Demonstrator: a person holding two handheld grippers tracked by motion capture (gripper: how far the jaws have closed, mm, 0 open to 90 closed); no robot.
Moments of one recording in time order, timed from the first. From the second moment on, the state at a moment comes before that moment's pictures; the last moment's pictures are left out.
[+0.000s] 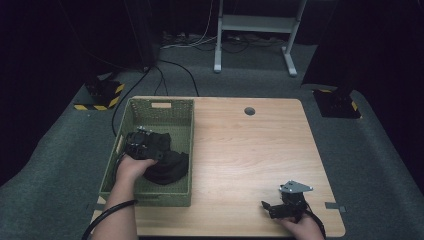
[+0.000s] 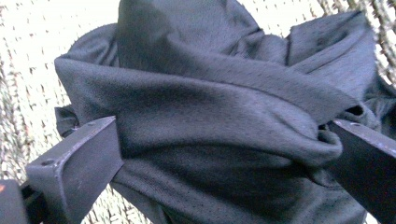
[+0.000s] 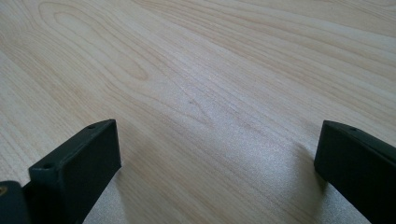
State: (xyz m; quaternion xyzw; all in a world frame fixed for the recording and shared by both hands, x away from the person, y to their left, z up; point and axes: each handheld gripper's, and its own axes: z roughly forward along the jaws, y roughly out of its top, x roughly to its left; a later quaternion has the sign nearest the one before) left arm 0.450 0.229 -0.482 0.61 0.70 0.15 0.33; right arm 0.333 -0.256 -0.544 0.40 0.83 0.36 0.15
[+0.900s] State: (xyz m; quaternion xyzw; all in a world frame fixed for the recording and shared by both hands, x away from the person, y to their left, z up) left arm 0.456 0.217 -0.504 0.63 0.71 0.10 0.31; right arm 0.332 -0.255 -0.544 0.40 0.83 0.35 0.15
